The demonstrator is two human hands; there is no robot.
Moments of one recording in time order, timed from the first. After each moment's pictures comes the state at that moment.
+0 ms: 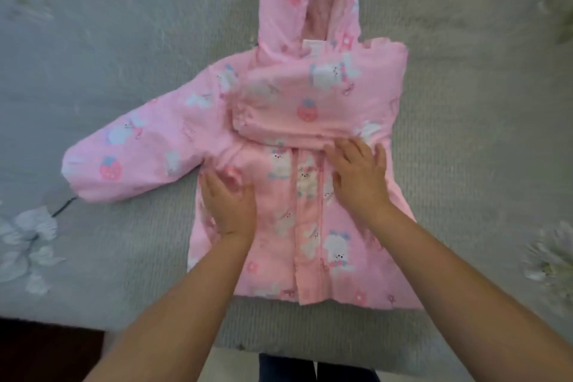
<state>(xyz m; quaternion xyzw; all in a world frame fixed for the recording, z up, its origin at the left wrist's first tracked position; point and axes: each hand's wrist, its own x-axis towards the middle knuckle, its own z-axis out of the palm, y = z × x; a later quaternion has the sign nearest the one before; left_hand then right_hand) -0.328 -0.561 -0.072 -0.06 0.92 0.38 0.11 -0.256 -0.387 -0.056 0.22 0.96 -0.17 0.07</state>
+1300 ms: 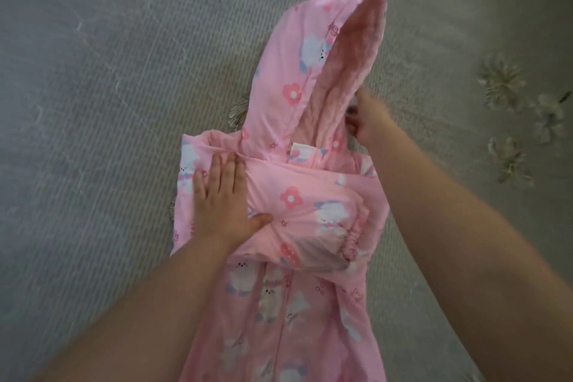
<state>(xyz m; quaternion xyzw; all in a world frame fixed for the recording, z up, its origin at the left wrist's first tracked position) -0.458 -0.463 -0.108 0.25 0.94 0.06 0.23 -0.497 -0.208 -0.058 0.58 0.56 -0.60 0.01</state>
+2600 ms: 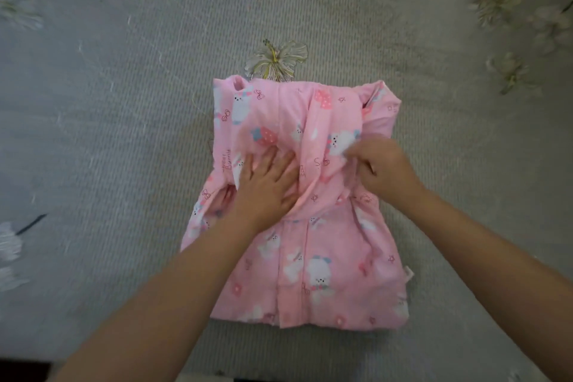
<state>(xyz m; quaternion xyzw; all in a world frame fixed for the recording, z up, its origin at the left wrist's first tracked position) -0.360 -0.513 -0.047 0.44 0.87 0.01 0.22 -0.272 -0.322 0.005 0.03 0.96 -0.25 -0.08</state>
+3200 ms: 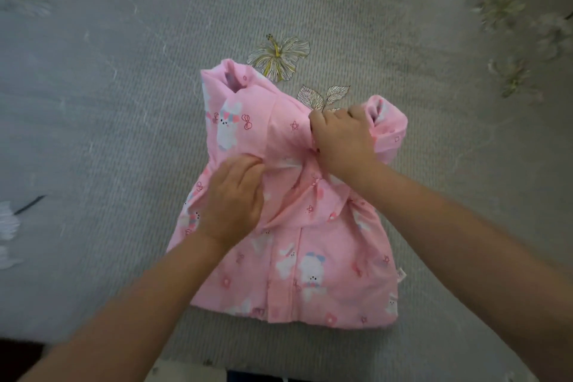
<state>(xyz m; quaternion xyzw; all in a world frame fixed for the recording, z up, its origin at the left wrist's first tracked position) -0.340 -0.549 -0.011 0.42 0.88 0.24 0.02 -0.321 -0.356 0.003 0.07 0.99 0.08 -0.05</state>
